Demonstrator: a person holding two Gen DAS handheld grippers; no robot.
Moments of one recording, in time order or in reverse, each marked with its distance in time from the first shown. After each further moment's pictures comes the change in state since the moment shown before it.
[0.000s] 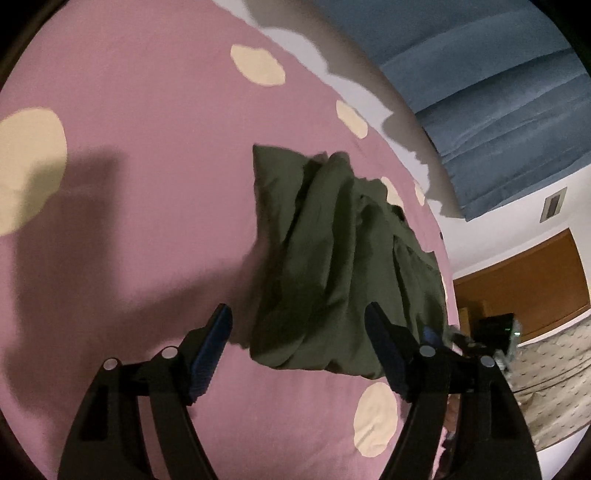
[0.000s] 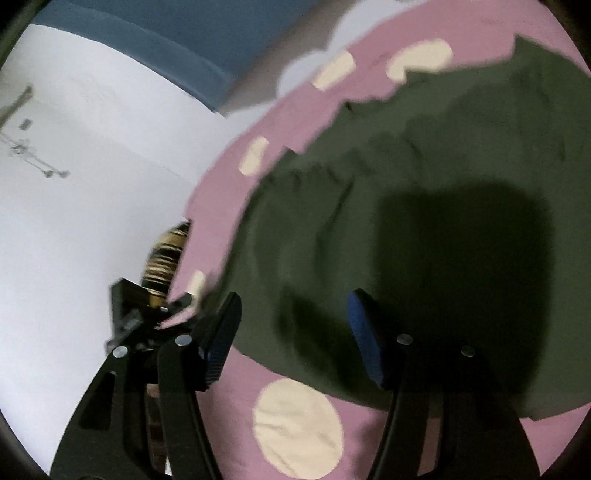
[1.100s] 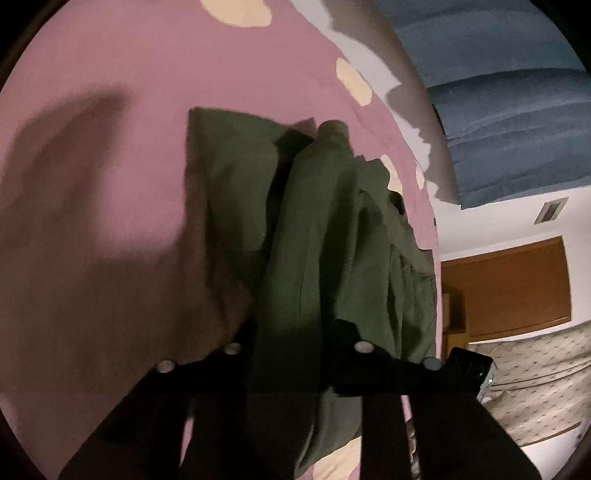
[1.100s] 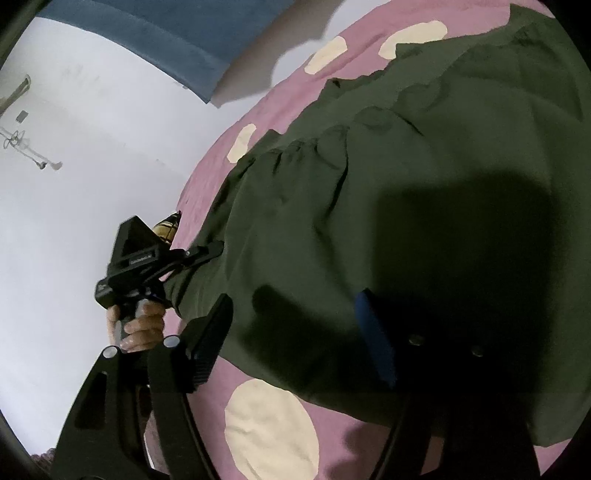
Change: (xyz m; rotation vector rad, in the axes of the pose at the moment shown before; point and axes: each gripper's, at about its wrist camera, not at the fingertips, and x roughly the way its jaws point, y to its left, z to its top) left arm 0.066 -0.021 0.040 -0.065 0.158 -0.051; right arm 0.009 -0.012 -0.024 -0.029 -0.015 0.006
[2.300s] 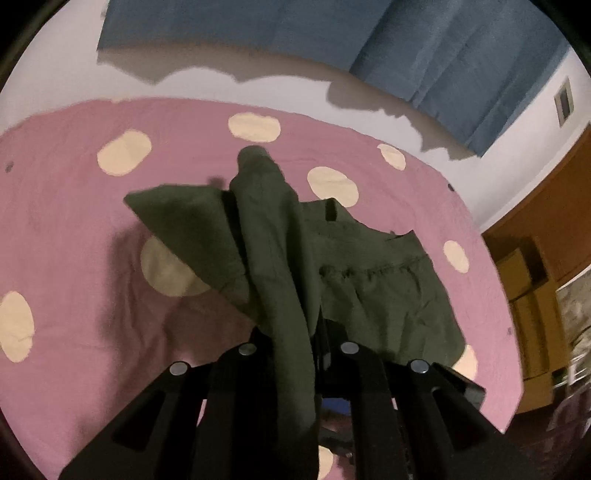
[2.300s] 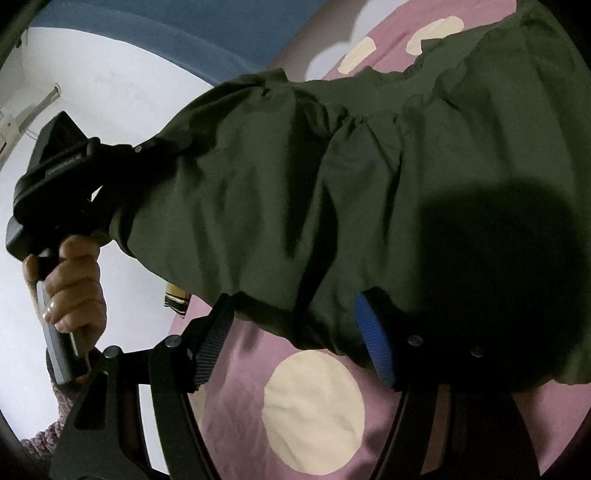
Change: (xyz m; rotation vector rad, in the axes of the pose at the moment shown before) left arm -0.005 -0.202 -0.036 0.399 -0.128 0.362; right arm 0.014 0.014 -0.020 0.009 -0.021 0.171
